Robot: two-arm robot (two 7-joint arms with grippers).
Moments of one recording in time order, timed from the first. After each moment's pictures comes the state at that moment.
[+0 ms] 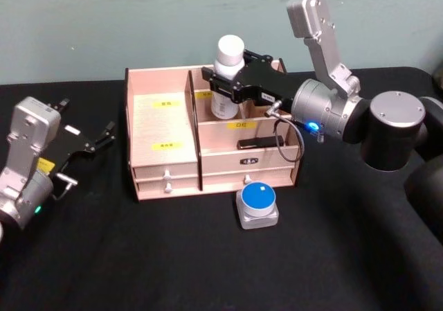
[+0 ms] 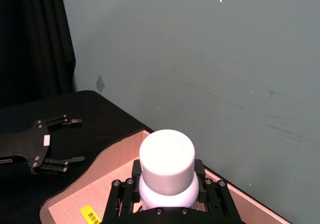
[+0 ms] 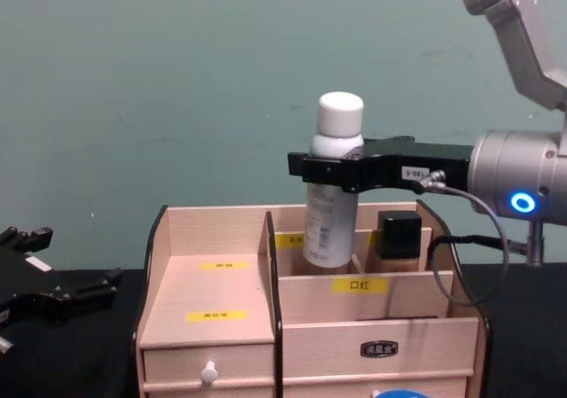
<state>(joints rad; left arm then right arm) -0.20 0.60 0.45 -1.41 -0.25 -0.12 0.03 0.55 0.30 -0.53 -1.30 0.40 0.13 0.46</state>
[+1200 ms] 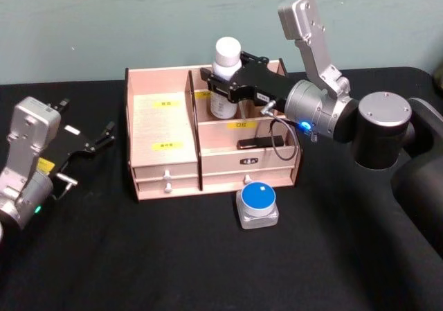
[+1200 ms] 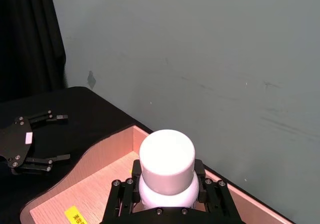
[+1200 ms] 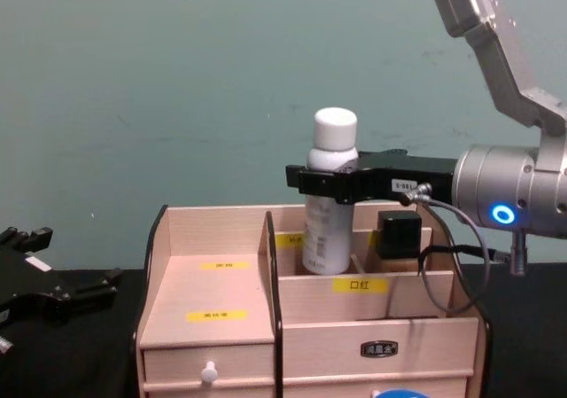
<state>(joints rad) -0.20 0.60 0.45 -1.41 -0.25 -0.12 0.03 0.58 0.25 -0.50 -1.20 0.34 0.11 0.47</state>
